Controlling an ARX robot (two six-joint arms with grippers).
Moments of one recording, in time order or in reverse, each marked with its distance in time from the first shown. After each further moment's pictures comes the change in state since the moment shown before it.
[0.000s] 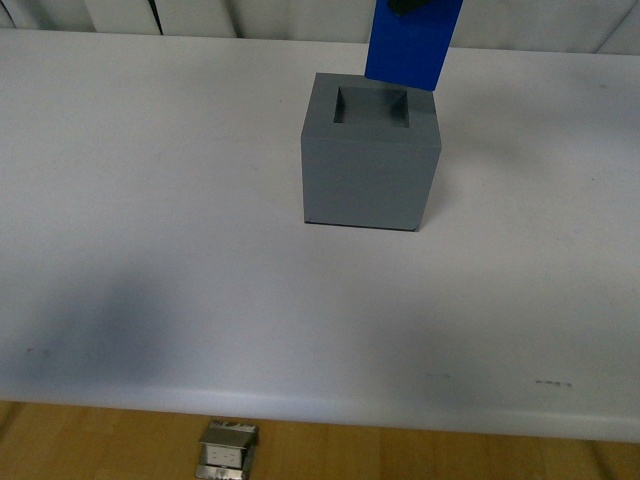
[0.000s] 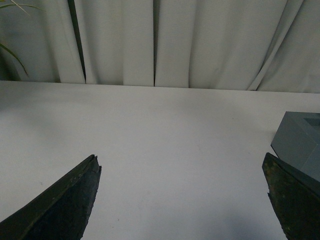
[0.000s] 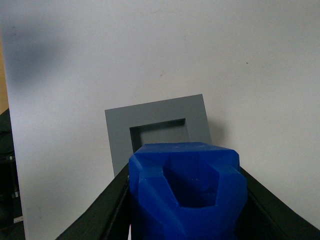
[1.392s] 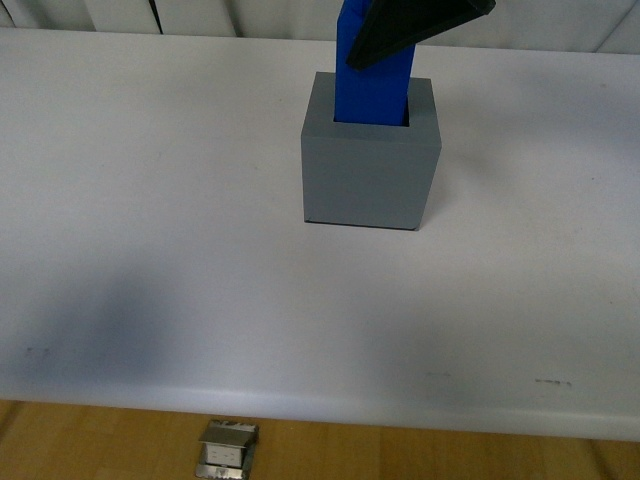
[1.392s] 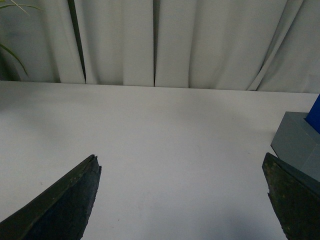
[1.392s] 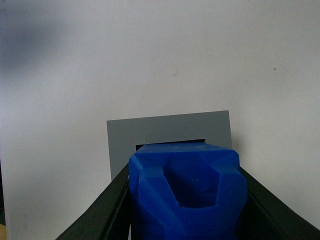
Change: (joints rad) left arm 0.000 0.000 0.000 0.000 0.000 0.000; right arm 0.067 0.073 0.019 0.010 0.059 -0.045
